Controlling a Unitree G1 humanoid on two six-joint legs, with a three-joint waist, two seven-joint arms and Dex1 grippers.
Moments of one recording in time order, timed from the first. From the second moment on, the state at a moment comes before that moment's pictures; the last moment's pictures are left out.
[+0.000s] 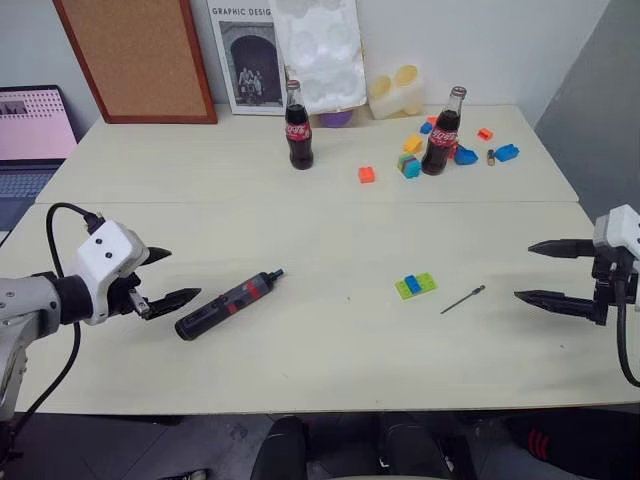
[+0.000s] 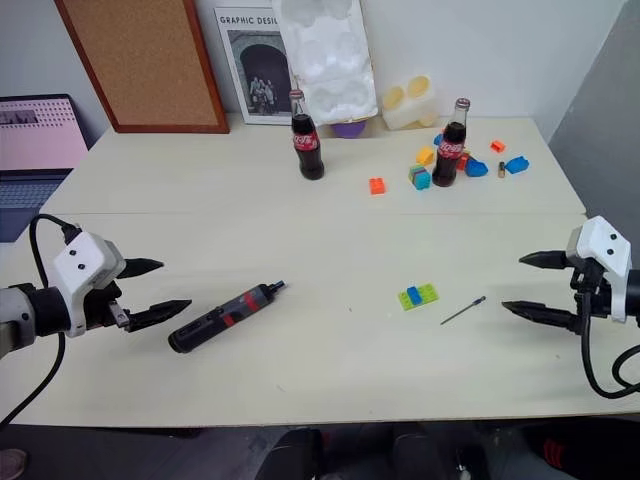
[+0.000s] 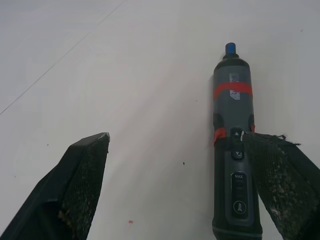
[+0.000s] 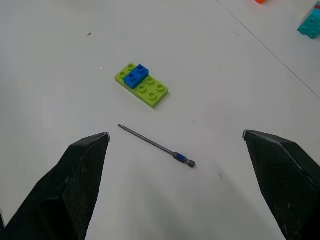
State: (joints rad) left arm 0.00 1.03 0.40 -0.23 -0.37 0.53 -1.01; right arm -0.09 -1.13 -0.36 -0.17 0.49 0.50 1.24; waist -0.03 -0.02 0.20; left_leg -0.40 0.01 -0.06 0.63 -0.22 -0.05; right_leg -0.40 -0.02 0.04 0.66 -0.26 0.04
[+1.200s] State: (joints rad) left arm -0.16 1.01 0.07 -0.55 -0.41 0.55 -1.01; right arm -0.54 -0.96 0.23 -0.14 0.28 0.49 1.25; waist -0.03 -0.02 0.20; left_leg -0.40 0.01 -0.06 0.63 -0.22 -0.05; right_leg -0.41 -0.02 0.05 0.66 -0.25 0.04
